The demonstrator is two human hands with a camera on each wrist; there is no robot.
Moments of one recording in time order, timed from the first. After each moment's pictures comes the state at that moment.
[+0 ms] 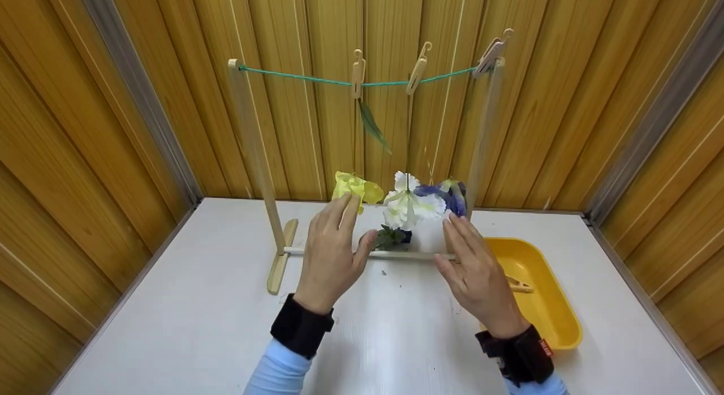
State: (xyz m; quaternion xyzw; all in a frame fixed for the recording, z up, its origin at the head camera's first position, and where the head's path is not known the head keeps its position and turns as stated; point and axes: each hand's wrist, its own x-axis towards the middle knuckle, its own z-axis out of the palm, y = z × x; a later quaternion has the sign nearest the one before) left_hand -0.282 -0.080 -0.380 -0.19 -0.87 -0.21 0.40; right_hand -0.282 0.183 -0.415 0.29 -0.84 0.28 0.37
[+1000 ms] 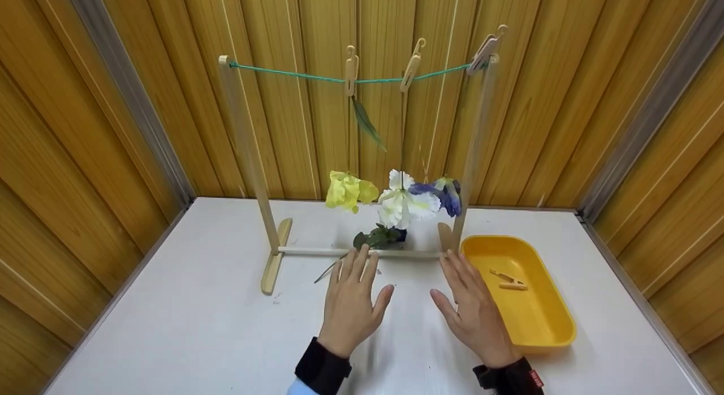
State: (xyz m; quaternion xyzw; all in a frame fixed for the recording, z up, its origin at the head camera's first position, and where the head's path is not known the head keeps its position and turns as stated) left_hand -0.269 -0.045 -0.483 -0.16 -0.92 -0.15 0.33; right_hand -0.267 0.190 -0.482 0.20 -0.90 0.24 0.30
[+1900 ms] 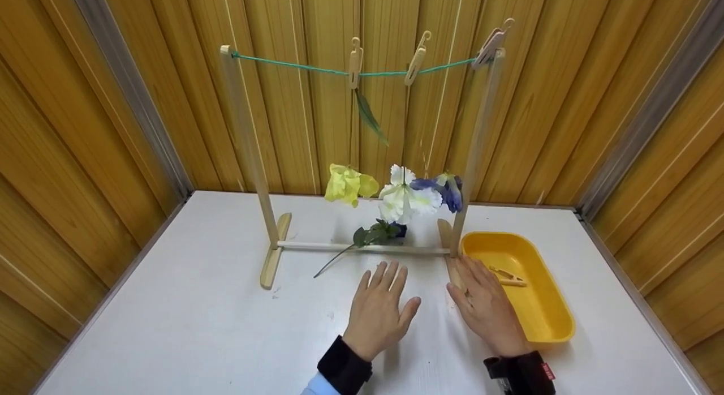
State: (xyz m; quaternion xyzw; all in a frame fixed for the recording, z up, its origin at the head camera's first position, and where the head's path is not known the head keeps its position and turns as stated) left_hand -0.261 -0.008 -0.494 -0.20 -0.94 -0.12 0.23; right_hand -0.274 0.216 -0.485 0.15 -0.94 0.24 0.18
